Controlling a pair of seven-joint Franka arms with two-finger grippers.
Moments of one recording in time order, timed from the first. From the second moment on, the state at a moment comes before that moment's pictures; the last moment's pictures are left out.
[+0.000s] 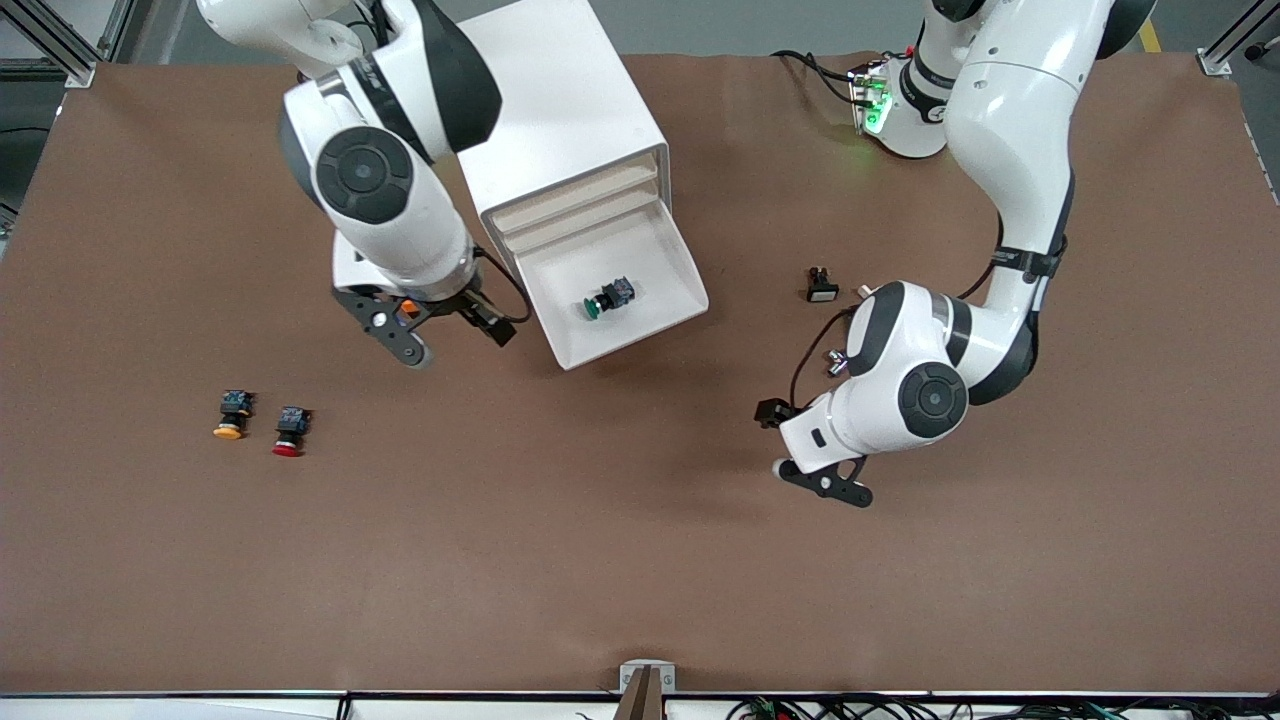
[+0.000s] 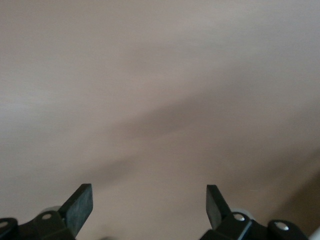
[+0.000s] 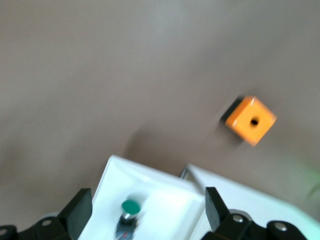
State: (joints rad) left arm -0.36 0.69 -0.05 -1.40 -0.14 2.03 0.03; right arm 0.61 0.33 -0.08 -1.49 0.09 1.68 1.31
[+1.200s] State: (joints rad) left arm -0.37 0.71 -0.02 -1.42 -0.09 2.00 -0.41; right arm 0.78 0.41 -0.08 -1.66 0.17 1.93 1.57
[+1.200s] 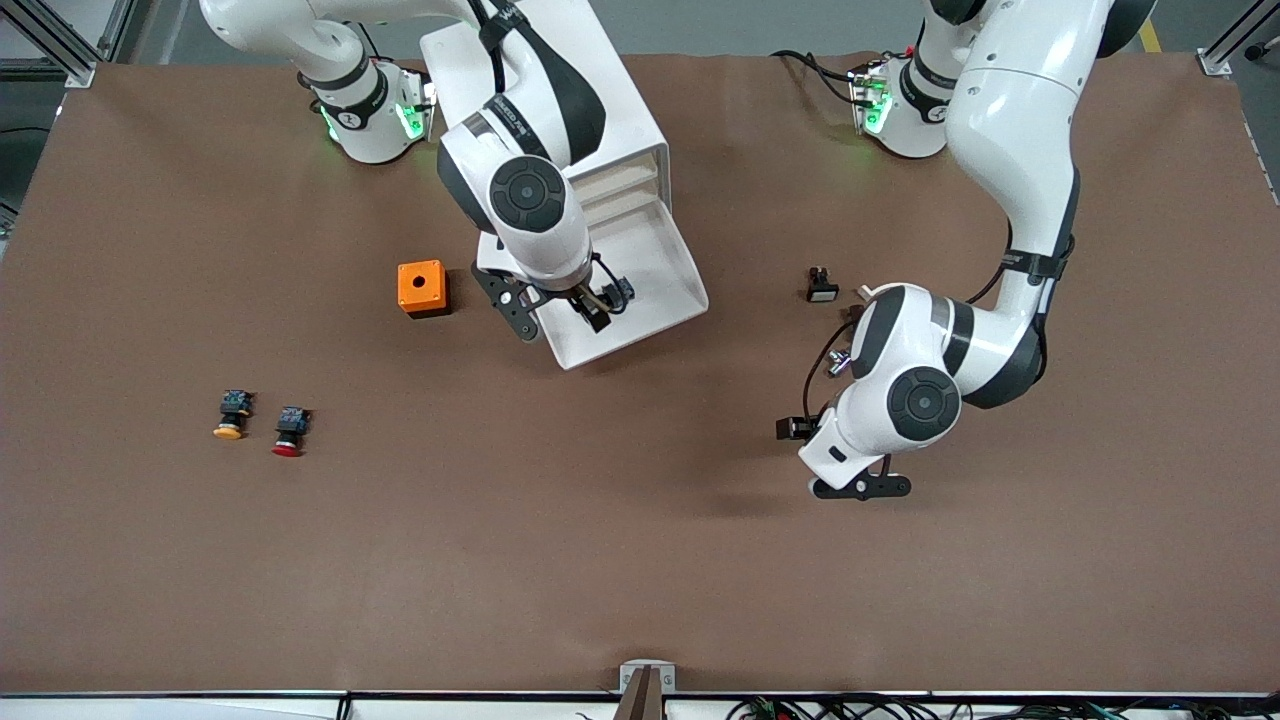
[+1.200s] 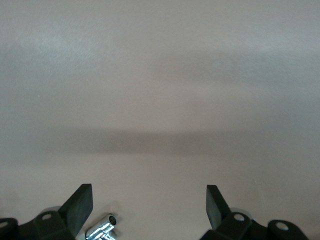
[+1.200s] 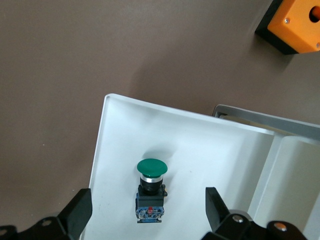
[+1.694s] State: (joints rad) left arm -0.37 0.71 -0.02 -1.42 -0.09 2.00 -0.66; right arm 0.86 0.49 -0.08 -1.71 0.17 2.07 1.63
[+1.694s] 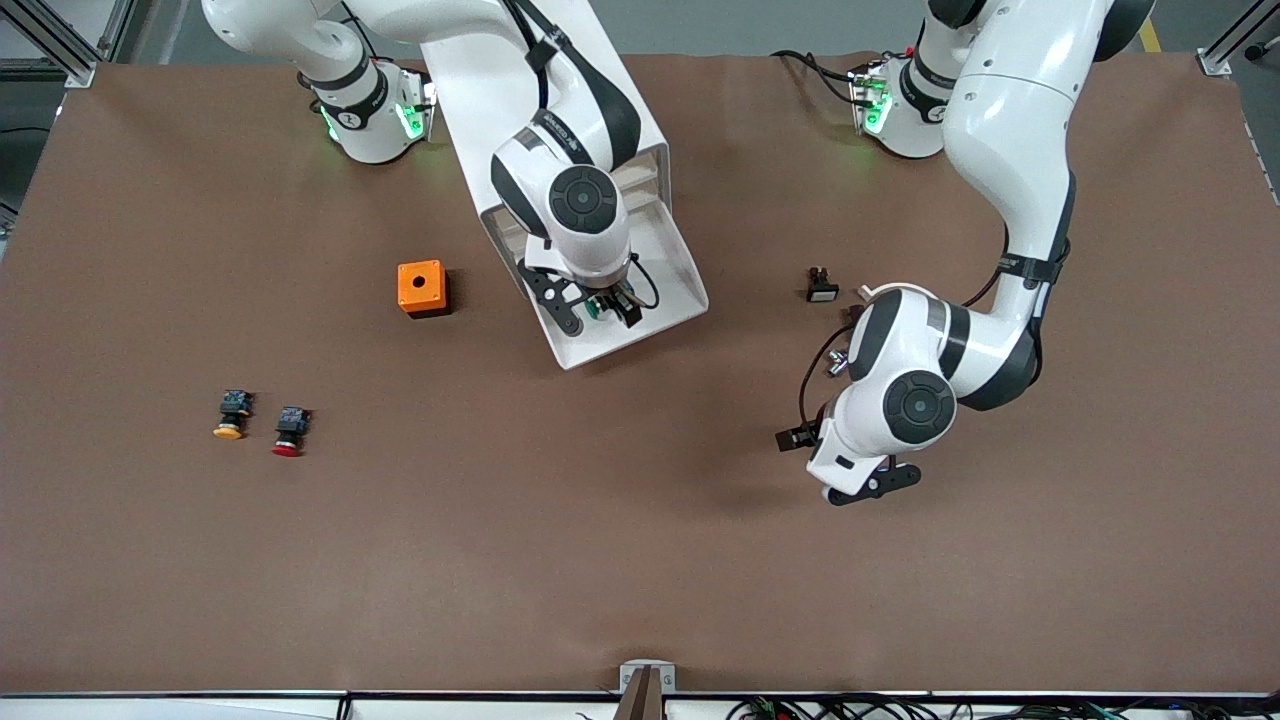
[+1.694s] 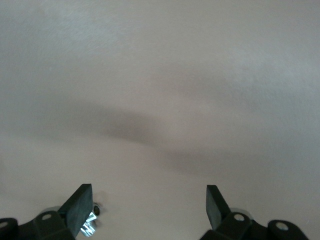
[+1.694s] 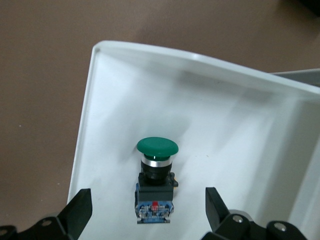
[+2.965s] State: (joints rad) left arm -0.51 0.73 -0.03 -1.44 -0.09 2.02 -0.92; right arm 0.88 0.51 -0.08 -1.75 0.17 2.11 1.63
